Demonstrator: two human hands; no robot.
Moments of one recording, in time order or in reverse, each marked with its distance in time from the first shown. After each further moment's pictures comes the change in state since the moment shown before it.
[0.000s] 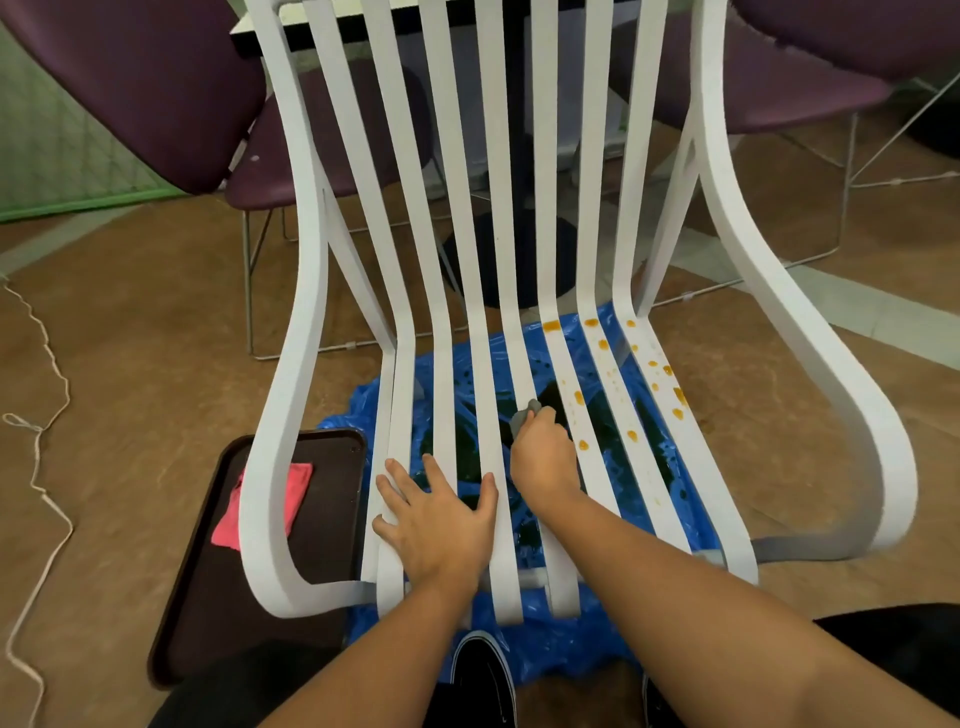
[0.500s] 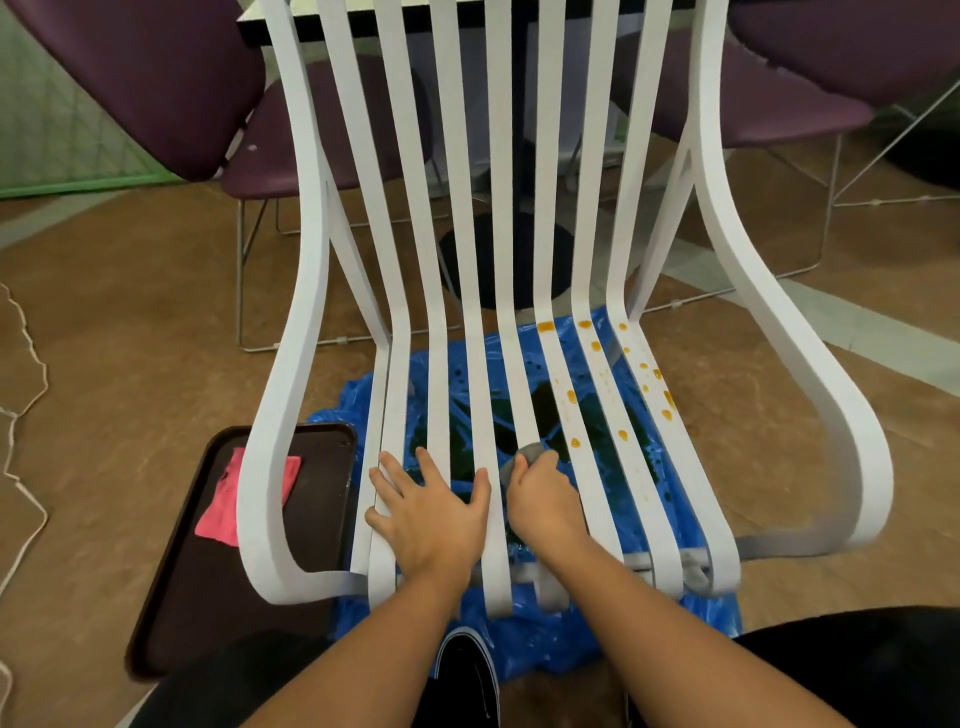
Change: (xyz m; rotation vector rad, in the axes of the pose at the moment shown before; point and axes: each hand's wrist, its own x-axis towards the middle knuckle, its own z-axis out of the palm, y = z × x) left_hand 0.000 -0.001 0.001 -0.010 0.008 0.010; right_hand -0.054 0.022 -0.010 0.005 -0.128 0.066
